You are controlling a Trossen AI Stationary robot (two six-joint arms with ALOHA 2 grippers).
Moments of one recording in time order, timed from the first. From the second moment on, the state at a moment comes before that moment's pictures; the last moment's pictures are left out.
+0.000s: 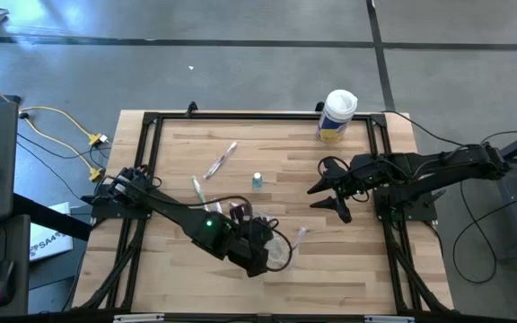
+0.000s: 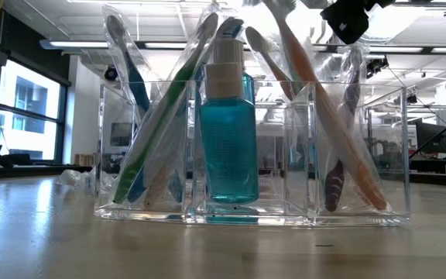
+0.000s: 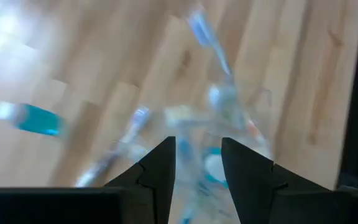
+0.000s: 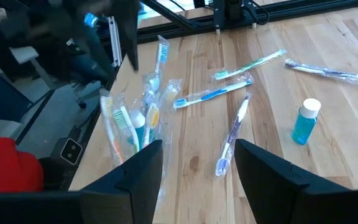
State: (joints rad) left arm -0.48 1.95 2.00 -1.09 -0.47 -0.71; right arm 0.12 0.96 0.82 -0.33 -0.11 0.23
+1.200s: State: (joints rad) left arm 0.22 1.95 2.25 -1.57 -0.26 -0.19; right arm 0.12 0.96 0.82 -0.36 -0.11 0.27
